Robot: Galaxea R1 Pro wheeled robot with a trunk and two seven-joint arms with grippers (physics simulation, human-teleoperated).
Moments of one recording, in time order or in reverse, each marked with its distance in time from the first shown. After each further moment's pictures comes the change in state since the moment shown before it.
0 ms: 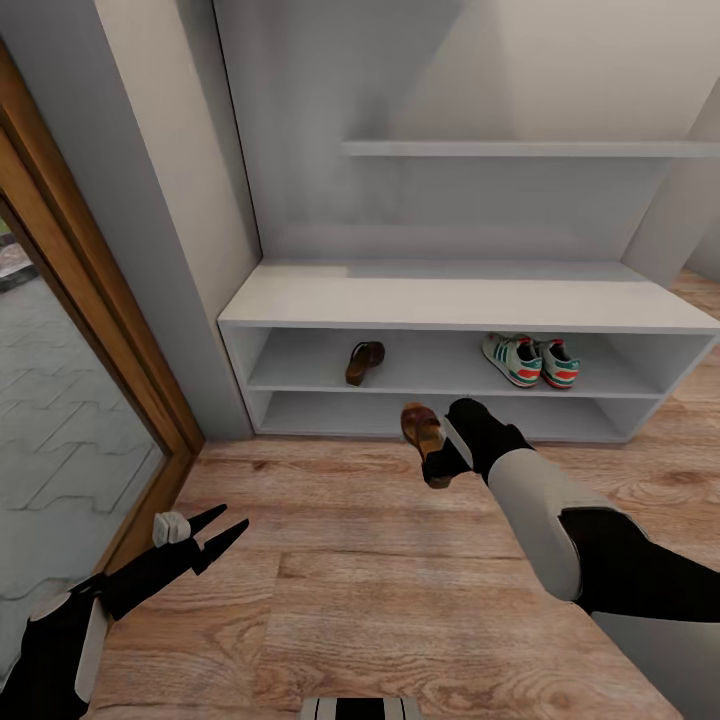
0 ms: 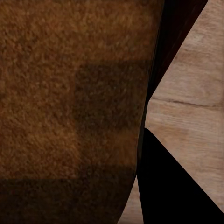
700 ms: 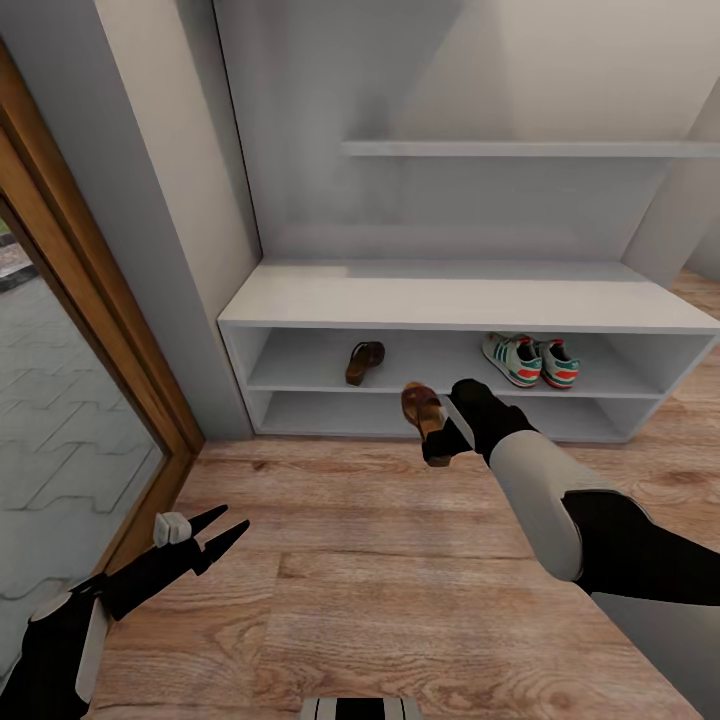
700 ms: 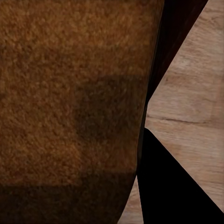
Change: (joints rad) left arm 0.000 -0.002 0.000 0.001 -0.004 0.000 -0.001; right arm -0.059 -0.003 -0.006 -0.013 -0.006 0.000 0.001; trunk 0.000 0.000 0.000
